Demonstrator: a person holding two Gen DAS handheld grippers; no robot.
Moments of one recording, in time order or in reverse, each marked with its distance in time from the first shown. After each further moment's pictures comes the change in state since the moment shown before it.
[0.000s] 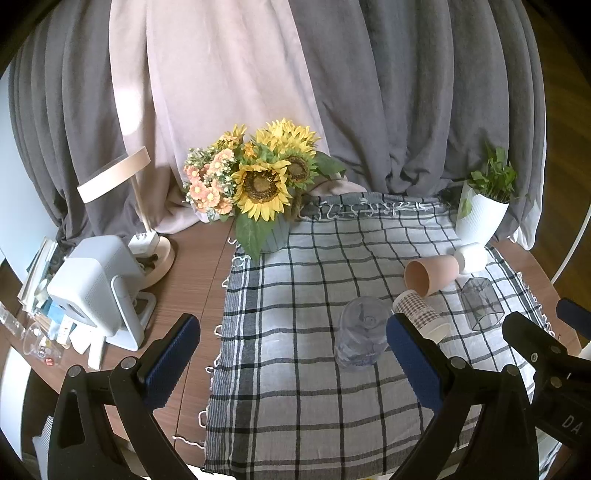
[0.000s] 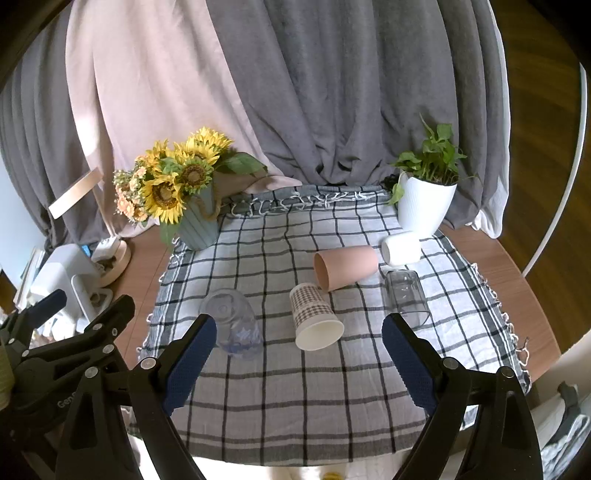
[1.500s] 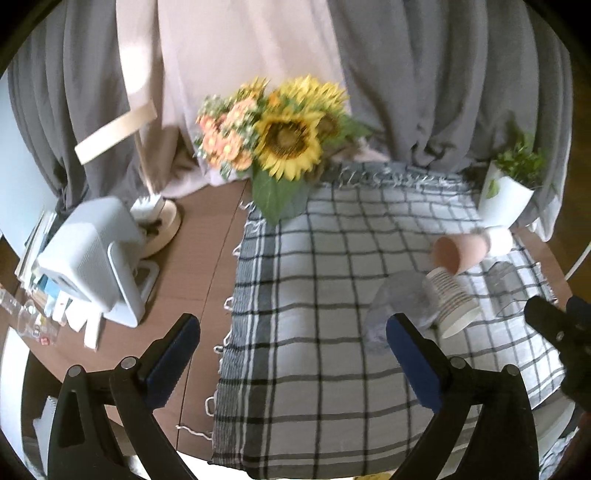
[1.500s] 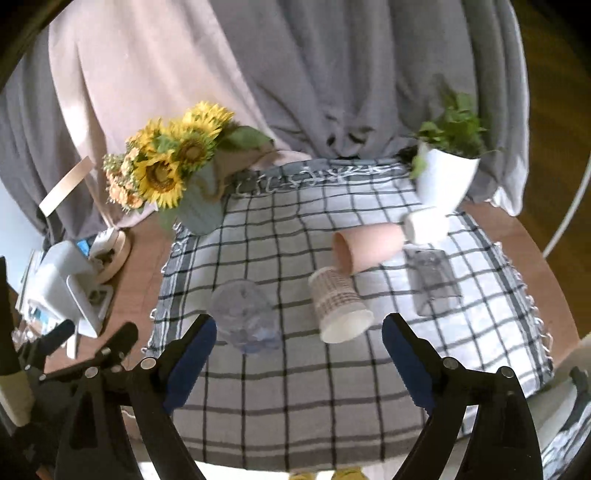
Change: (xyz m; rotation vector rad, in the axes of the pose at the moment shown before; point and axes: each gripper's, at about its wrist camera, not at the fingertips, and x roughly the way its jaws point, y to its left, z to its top) left arm 0.042 0.028 -0.008 -0.030 0.115 0.005; right arm 0.044 0.018 0.007 0.046 0.100 0.023
